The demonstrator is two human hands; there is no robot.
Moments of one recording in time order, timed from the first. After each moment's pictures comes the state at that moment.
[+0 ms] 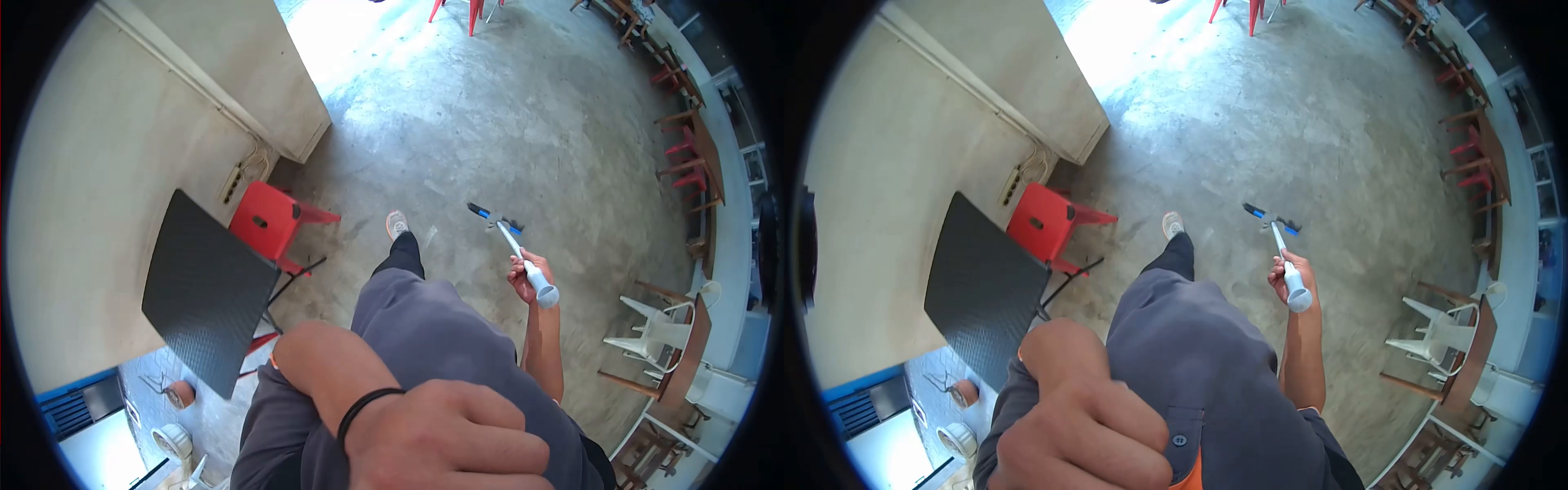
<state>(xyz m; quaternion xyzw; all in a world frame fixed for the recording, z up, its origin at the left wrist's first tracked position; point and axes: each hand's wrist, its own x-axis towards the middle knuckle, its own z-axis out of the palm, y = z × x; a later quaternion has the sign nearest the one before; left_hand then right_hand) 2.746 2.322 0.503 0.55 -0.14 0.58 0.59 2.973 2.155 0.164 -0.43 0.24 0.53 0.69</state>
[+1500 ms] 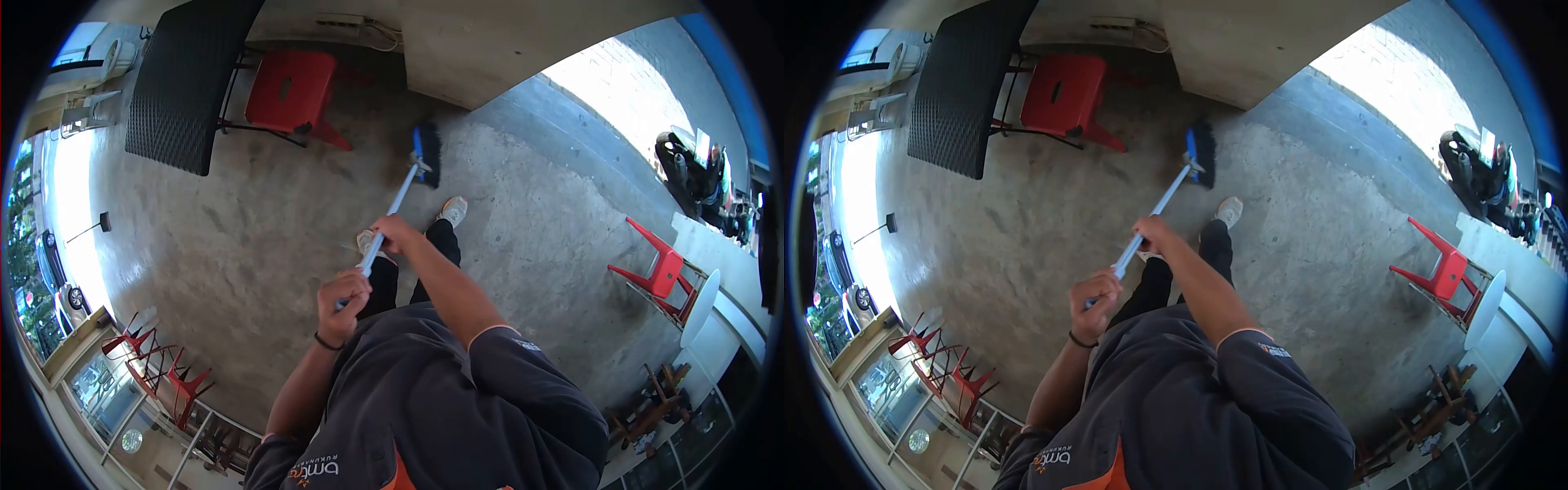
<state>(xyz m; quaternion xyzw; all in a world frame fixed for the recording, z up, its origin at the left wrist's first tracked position) 3.014 2.673 0.163 0.29 0.67 0.57 0.37 3.056 2.783 -0.072 -0.55 -0.16 0.80 -0.17</state>
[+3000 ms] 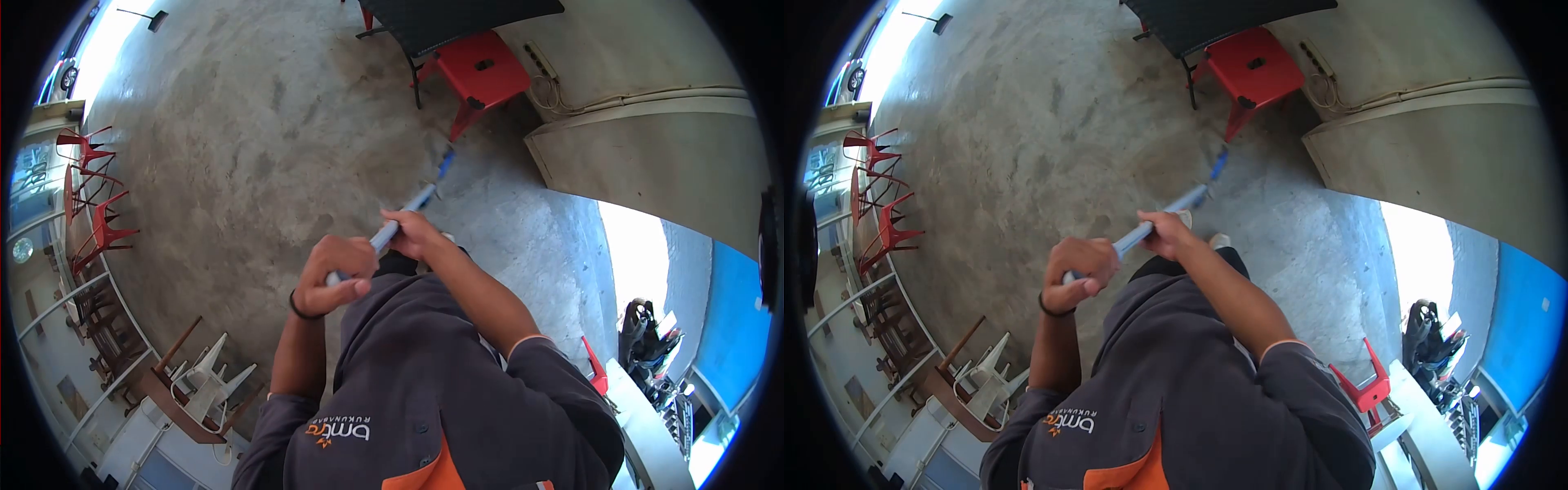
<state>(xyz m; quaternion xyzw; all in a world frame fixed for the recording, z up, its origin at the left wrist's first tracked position) 2.919 2.360 0.275 0.26 0.57 0.74 0.25 2.954 2.514 0.073 -0.36 -0.20 0.84 -0.36</state>
